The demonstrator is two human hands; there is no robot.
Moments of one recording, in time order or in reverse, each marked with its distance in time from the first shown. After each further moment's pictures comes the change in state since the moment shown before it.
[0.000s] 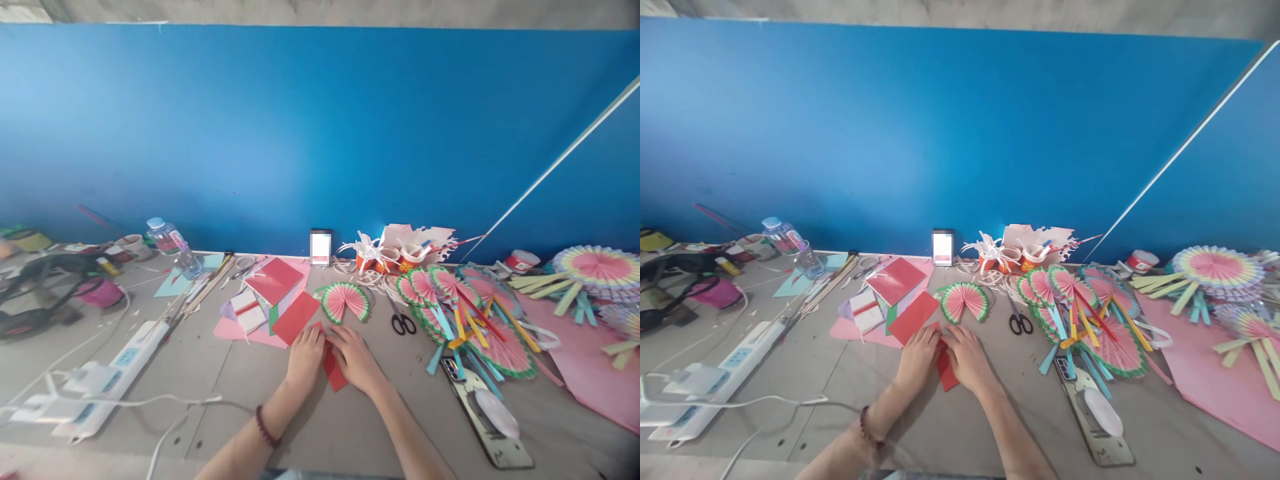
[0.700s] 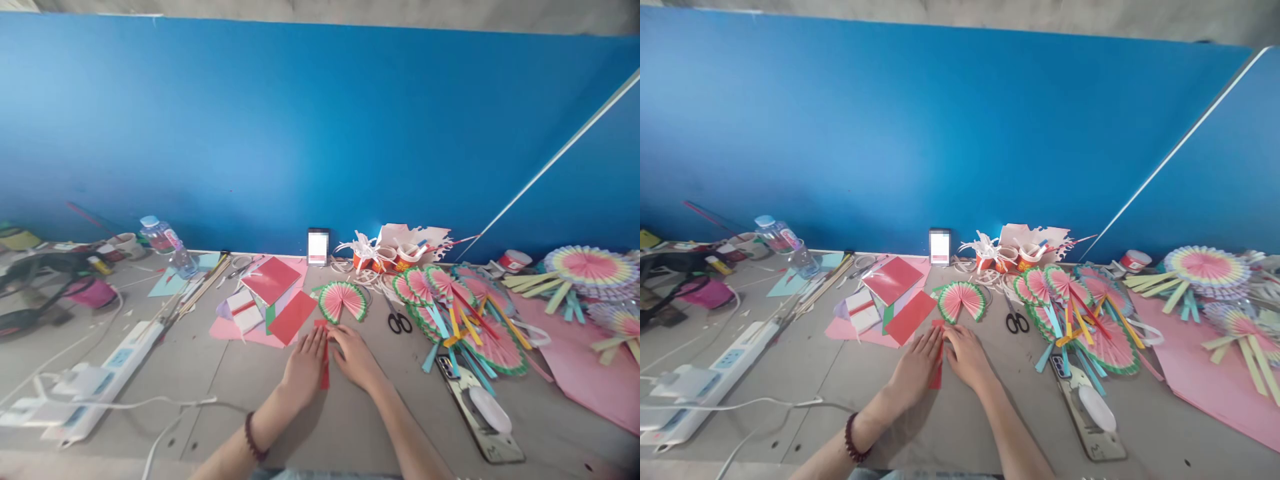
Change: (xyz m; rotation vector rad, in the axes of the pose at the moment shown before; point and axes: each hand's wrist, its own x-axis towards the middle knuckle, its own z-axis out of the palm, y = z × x) left_hand -0.021 -0.010 0.030 0.170 -0.131 0.204; right_hand 0.000 -0.002 -0.008 0.135 0.037 0.020
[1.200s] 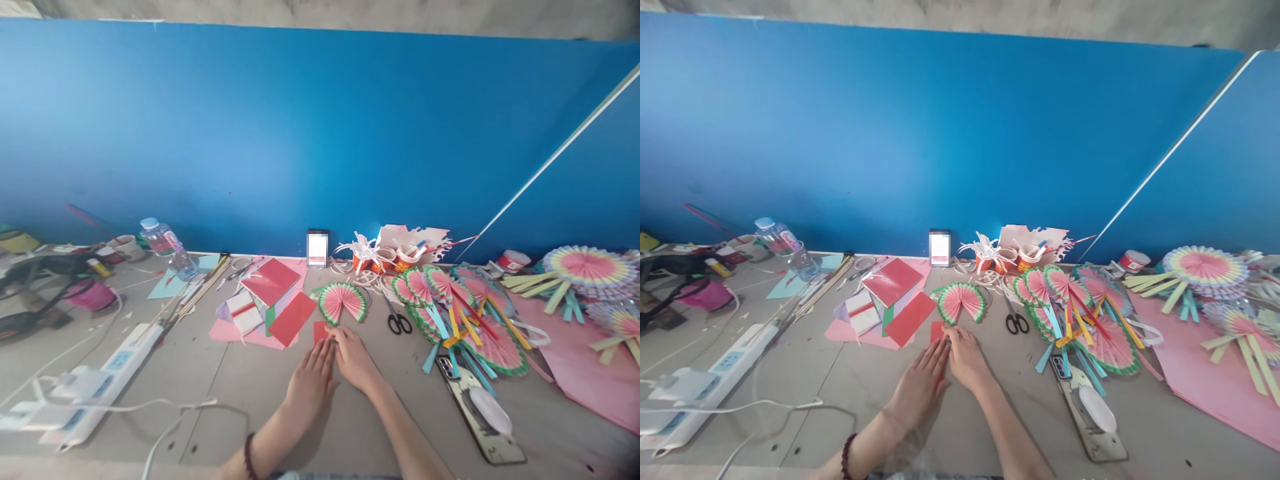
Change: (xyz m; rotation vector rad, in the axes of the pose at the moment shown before) left_hand -0.014 0.022 -0.011 -0.041 0.019 0.014; right_hand 0.000 0.004 0.009 0.003 0.029 0.055
